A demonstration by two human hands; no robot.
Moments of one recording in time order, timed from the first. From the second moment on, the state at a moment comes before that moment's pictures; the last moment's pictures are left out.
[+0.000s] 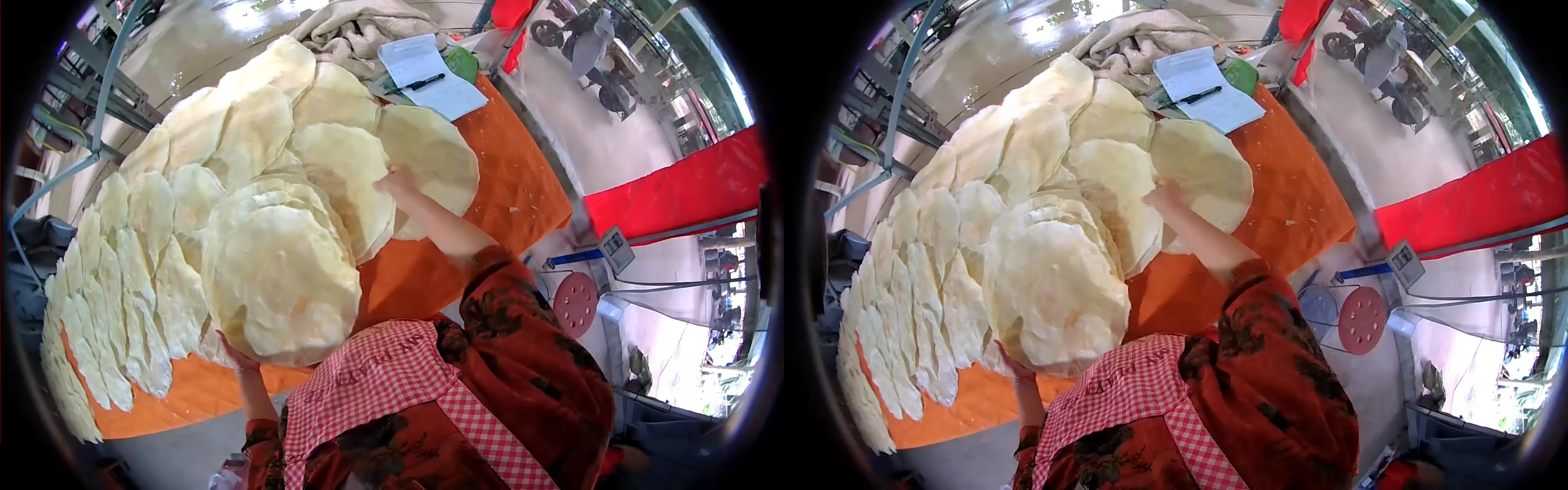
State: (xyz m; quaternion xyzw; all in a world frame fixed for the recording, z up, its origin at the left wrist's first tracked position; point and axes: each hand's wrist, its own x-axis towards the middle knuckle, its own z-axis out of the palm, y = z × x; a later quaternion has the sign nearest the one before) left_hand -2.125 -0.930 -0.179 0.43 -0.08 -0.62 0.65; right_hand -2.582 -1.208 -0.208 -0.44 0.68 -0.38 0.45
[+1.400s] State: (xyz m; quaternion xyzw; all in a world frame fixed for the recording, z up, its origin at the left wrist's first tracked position) left_hand -2.180 -0.835 -0.160 0.66 -0.16 -0.40 0.62; right_hand -2.472 -1.216 0.233 -0.60 0.46 -0.34 0.56
